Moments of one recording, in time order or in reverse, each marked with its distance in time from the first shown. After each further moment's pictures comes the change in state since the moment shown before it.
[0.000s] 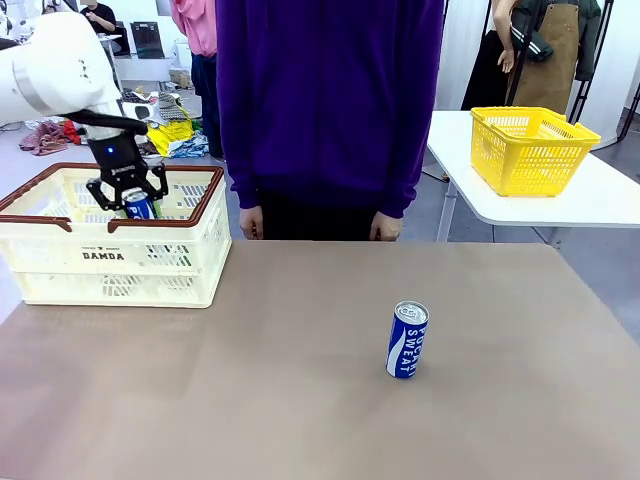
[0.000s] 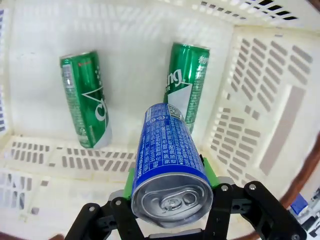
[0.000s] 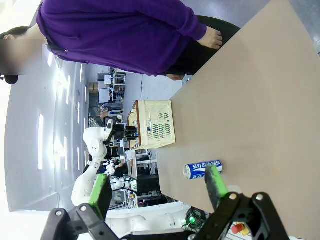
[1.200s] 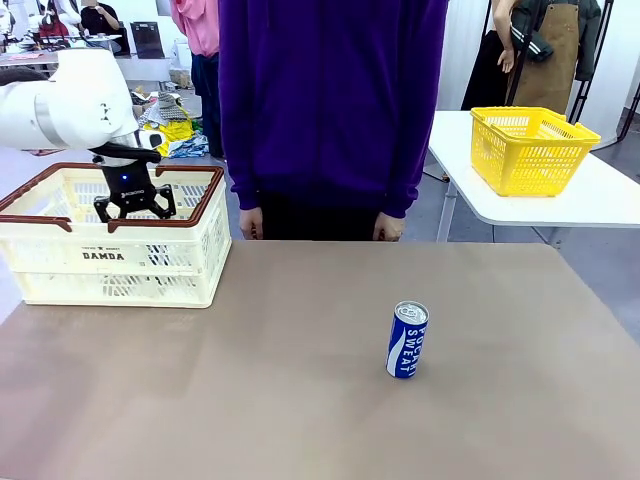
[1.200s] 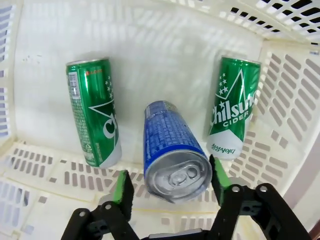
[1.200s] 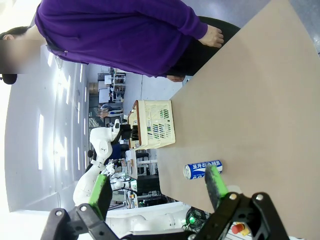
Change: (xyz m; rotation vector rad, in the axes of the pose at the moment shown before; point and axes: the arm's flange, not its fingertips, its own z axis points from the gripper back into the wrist) left arm -0.002 -0.005 -0.036 0.095 -0.072 0.033; right arm 0.000 0.000 0.000 0.000 0.000 0.000
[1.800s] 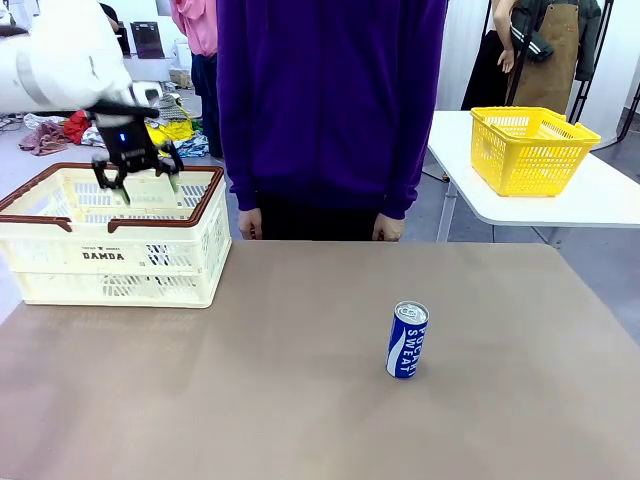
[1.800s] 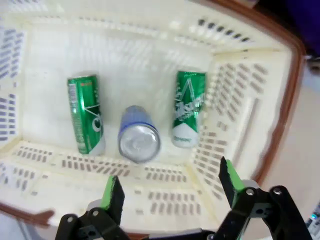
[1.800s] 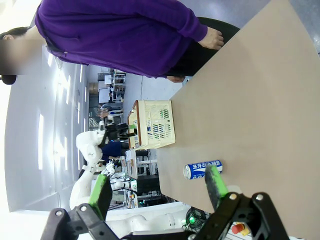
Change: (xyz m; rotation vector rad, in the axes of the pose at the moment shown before) left arm -0.018 -0.018 0.093 -0.098 -0.130 -0.004; right arm 0.000 0.000 0.000 0.000 0.000 0.000
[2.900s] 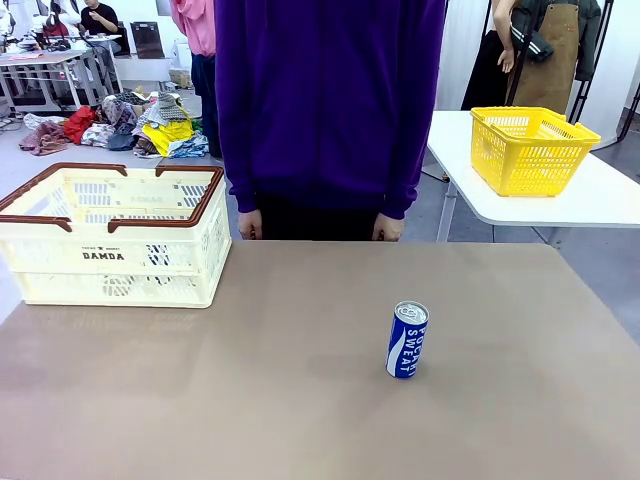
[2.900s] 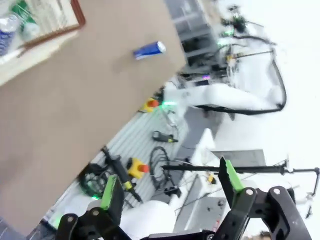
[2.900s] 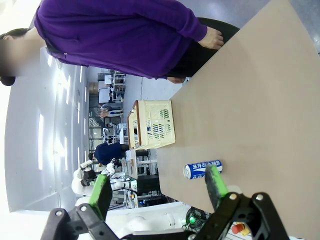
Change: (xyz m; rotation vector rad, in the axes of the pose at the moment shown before) left arm -0.150 0.250 0.175 -0.942 0.258 -0.523; right arm 0.000 0.000 0.000 0.000 0.000 -0.001
